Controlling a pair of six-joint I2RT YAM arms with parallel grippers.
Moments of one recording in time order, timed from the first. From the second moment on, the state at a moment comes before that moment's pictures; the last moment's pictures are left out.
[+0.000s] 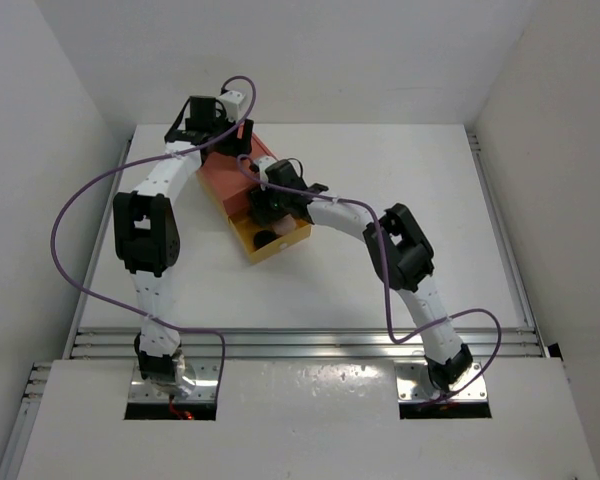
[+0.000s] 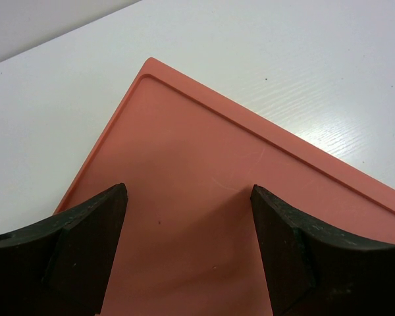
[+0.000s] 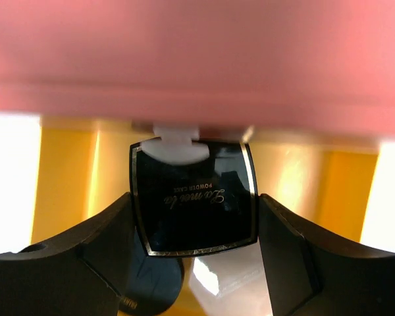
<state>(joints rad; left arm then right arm) -0.11 2.14 1.91 -0.34 0.22 0.17 0.70 2.31 1.78 -0.19 -0.05 0.12</state>
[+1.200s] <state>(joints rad) -0.11 2.14 1.90 -0.34 0.23 0.18 0.73 1.91 1.43 -0.07 -0.11 0.04</state>
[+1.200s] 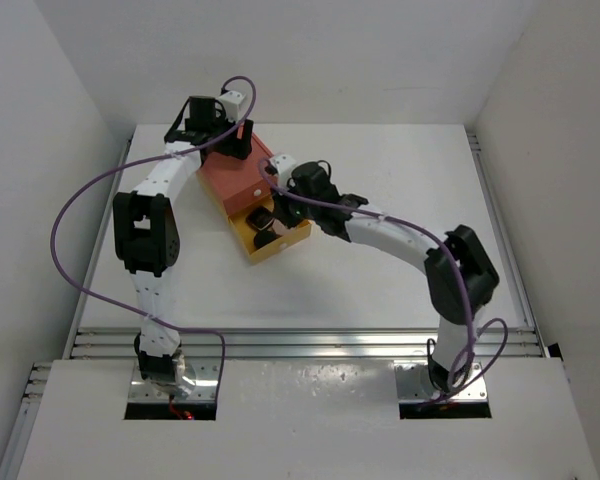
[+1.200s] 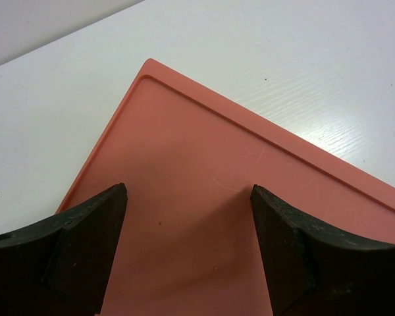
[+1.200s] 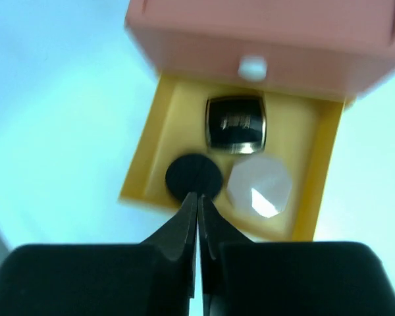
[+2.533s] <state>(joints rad) -0.10 2.14 1.88 -0.29 0.27 0.20 0.69 2.35 1.55 0.30 0.09 0.26</state>
